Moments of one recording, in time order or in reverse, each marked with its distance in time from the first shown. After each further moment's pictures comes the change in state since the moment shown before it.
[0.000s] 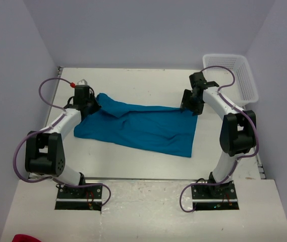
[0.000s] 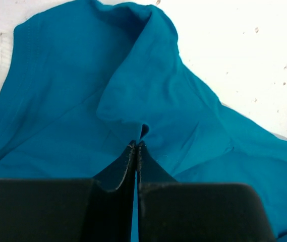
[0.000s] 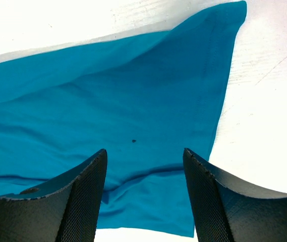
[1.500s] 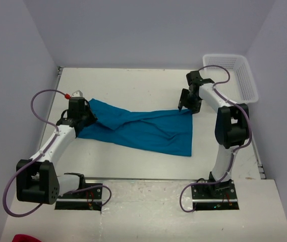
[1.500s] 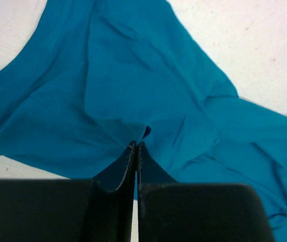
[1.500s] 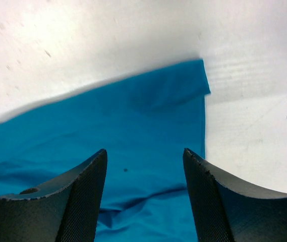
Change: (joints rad) left arm 0.002 -0.304 -0.192 -0.130 -0.015 0.008; right arm 0.000 0.122 0.084 -0.016 0.006 0.002
